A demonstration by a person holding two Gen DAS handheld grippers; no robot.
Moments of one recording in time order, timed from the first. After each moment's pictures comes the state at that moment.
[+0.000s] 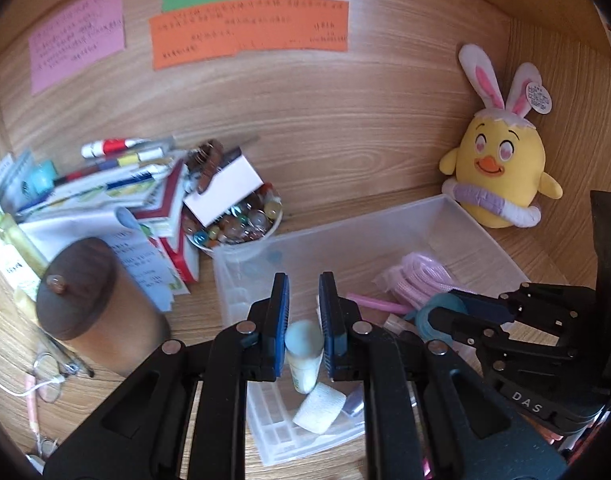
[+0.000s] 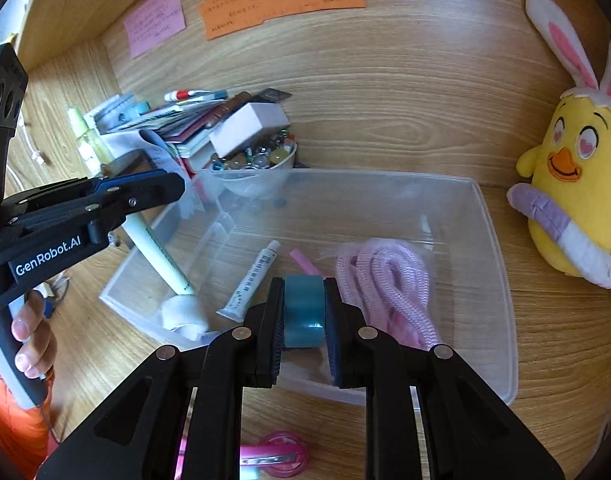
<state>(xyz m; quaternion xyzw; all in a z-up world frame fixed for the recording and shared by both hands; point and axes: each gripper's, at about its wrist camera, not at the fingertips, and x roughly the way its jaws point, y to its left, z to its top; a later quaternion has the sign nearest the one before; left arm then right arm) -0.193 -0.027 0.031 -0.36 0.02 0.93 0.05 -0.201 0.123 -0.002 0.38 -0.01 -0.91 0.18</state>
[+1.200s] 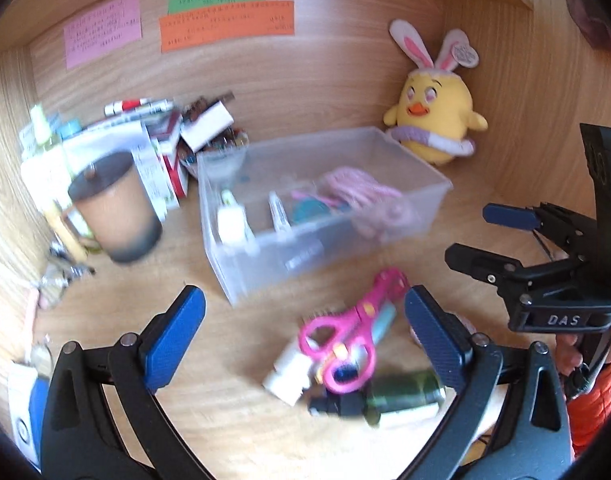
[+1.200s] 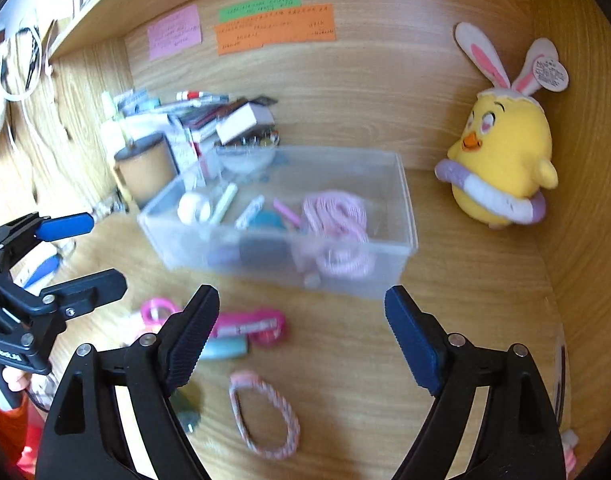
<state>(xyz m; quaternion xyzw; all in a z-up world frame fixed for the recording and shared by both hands) -0.049 0.002 0.014 -0.36 0.03 0.93 0.07 -0.083 0.162 0.008 0.35 0.02 -0.92 0.14</state>
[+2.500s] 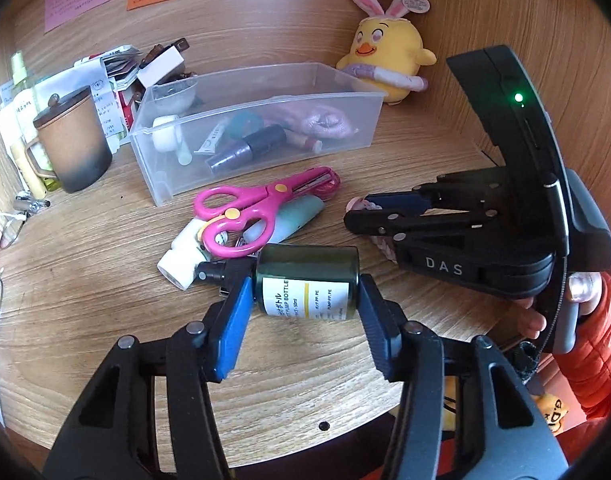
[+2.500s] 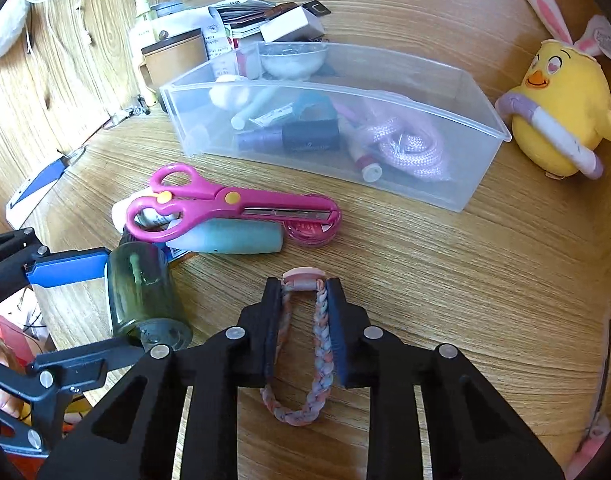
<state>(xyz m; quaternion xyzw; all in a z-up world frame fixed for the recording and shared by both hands) 0.006 0.043 -0.042 -0.40 0.02 0.91 0.12 -0.078 0.134 -0.056 0.43 0.07 -0.88 0.20</state>
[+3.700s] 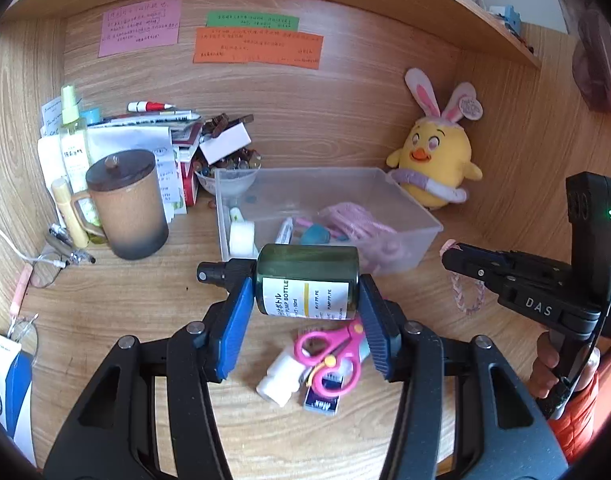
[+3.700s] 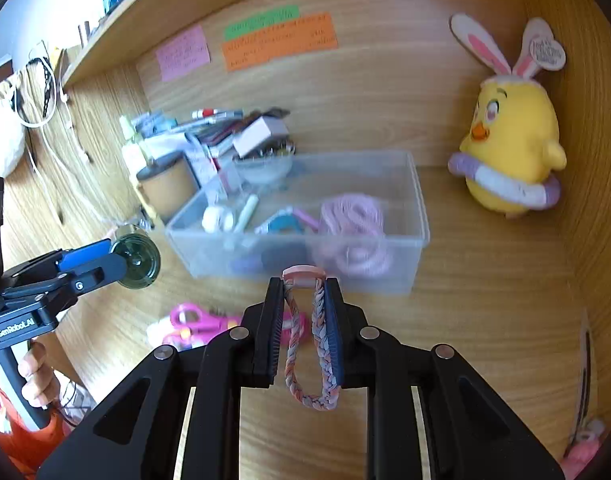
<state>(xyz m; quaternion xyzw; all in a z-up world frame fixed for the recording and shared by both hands) -0.039 -0.021 0.031 -0.31 -0.05 0.95 0.07 -0.088 0.171 0.024 0.32 -0.04 -0.93 0.18</state>
